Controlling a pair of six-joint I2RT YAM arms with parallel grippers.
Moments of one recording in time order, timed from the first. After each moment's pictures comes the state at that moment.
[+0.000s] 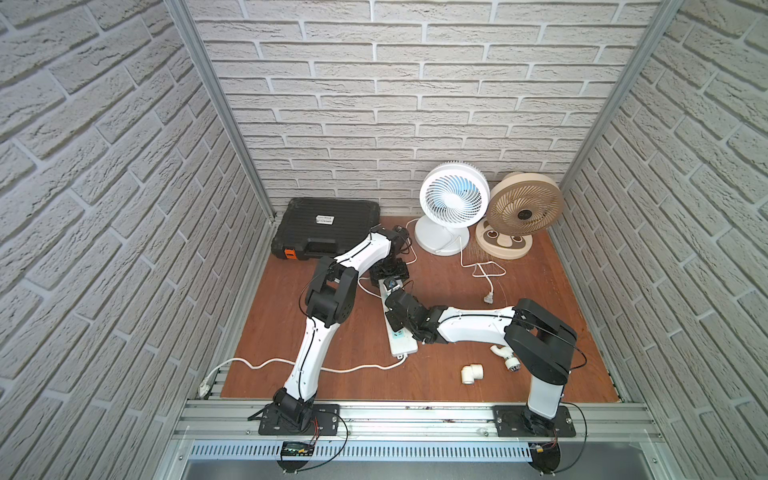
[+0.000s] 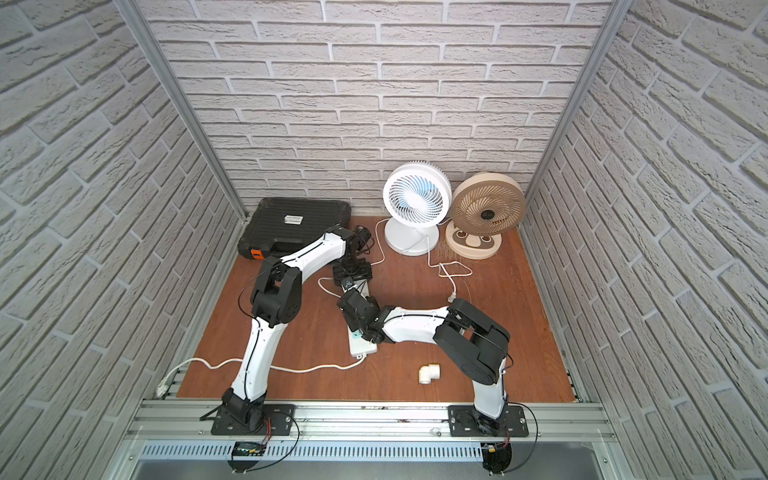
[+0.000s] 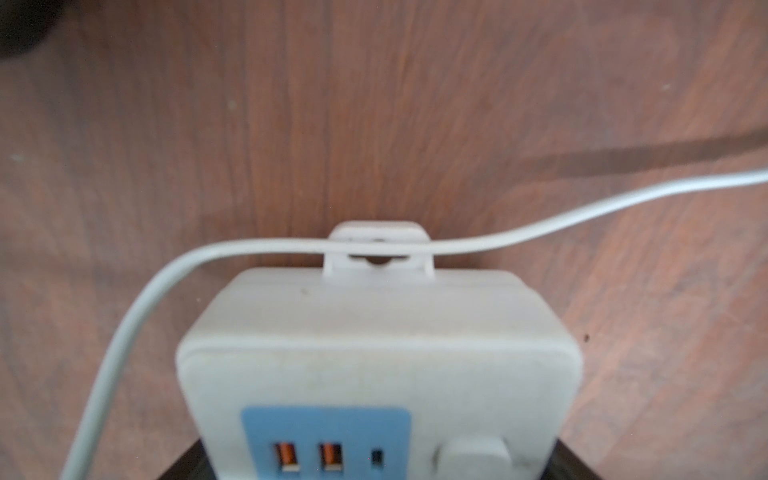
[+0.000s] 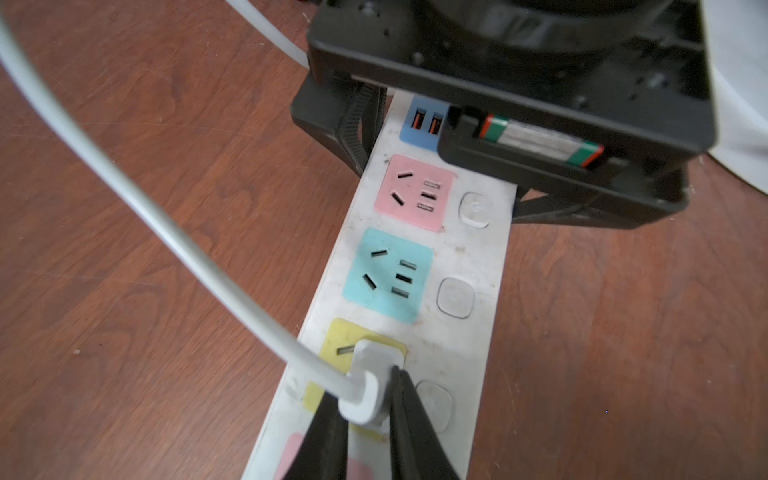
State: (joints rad) left arm -0.43 2.36 1.97 -1.14 0.06 -0.73; right arm 0.95 1.88 1.08 -0.05 0.42 0.32
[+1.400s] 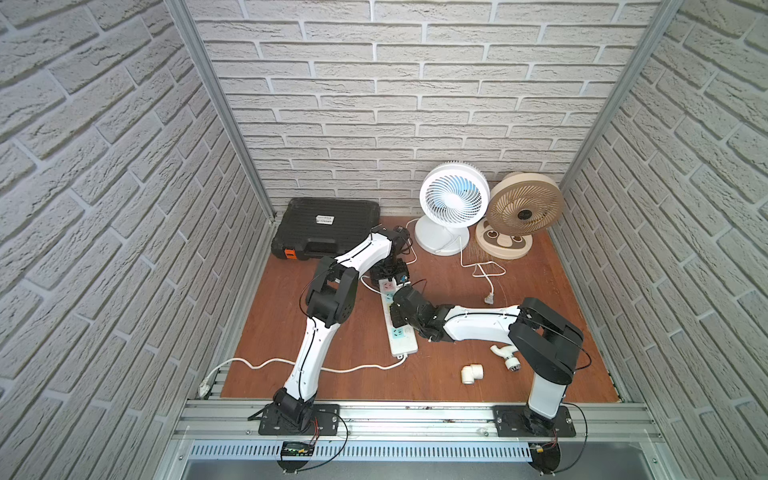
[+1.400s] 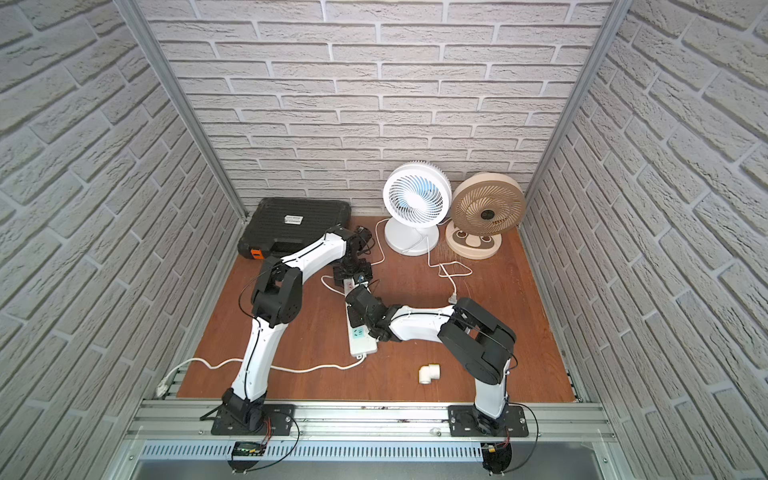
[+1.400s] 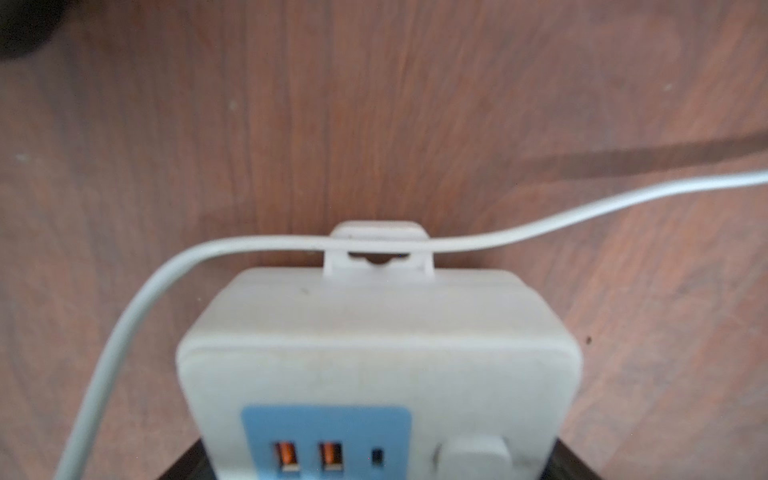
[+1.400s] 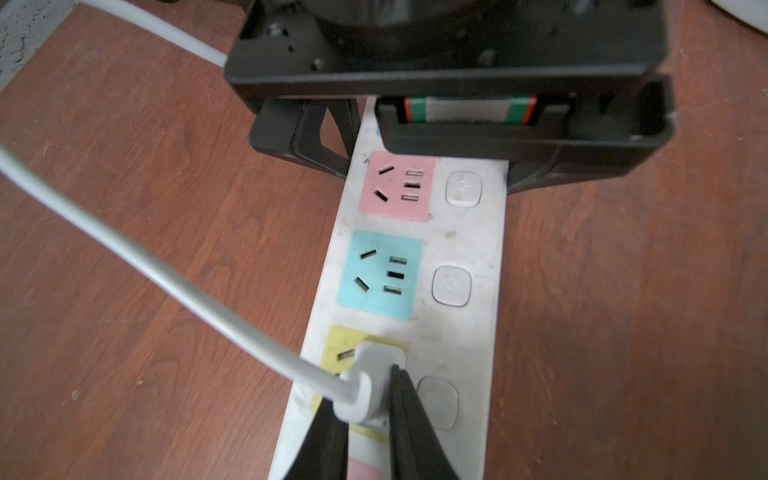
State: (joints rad) left arm -0.43 2.36 1.97 -1.14 0.05 -0.74; right arm 0.89 1.84 1.02 0.03 0.30 0.54
